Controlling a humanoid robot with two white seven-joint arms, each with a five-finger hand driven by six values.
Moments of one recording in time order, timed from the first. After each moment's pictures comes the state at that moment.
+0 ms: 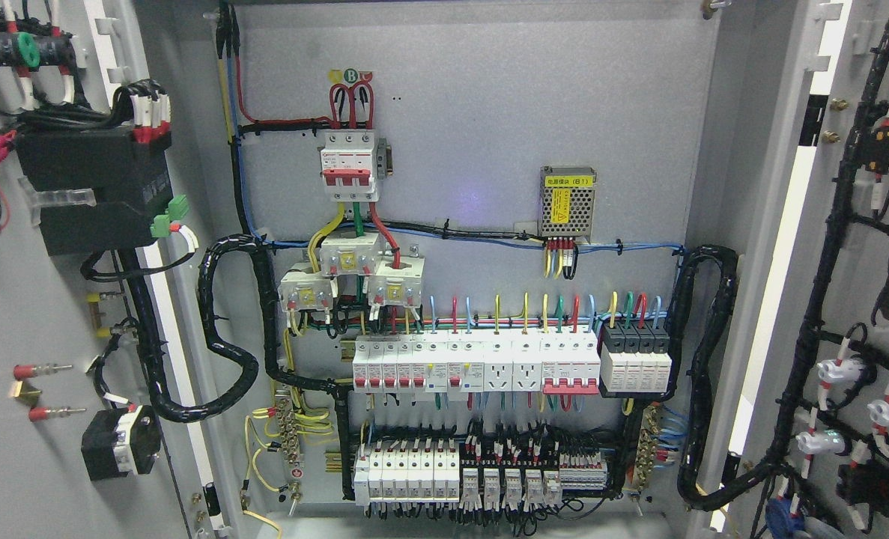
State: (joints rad) left arm 0.44 0.58 -0.09 -2.02 0.38 -0.77 -0.17; right arm 0.34 -0.68 0.02 -2.03 -0.67 -0.76 0.20
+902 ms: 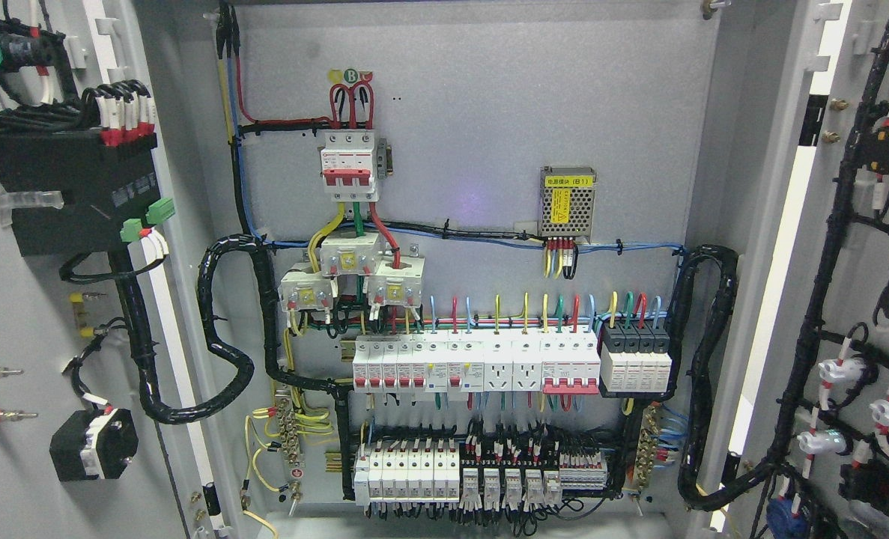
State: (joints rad) left arm 0.56 0.59 0.05 -2.02 0.51 -0.77 -0.17; right arm 0.38 -0.70 -0.05 -1.99 -0.76 -0.76 0.21
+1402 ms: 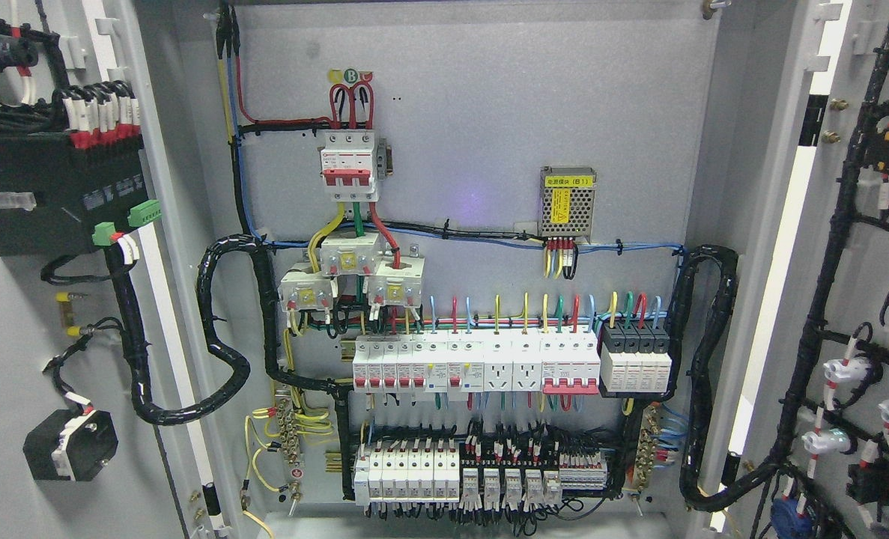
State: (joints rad) left arm 0.60 0.59 0.16 -2.02 0.59 -0.77 -0.17; right arm 0.43 -0.70 -0.11 -1.98 -0.77 -0.77 0.21
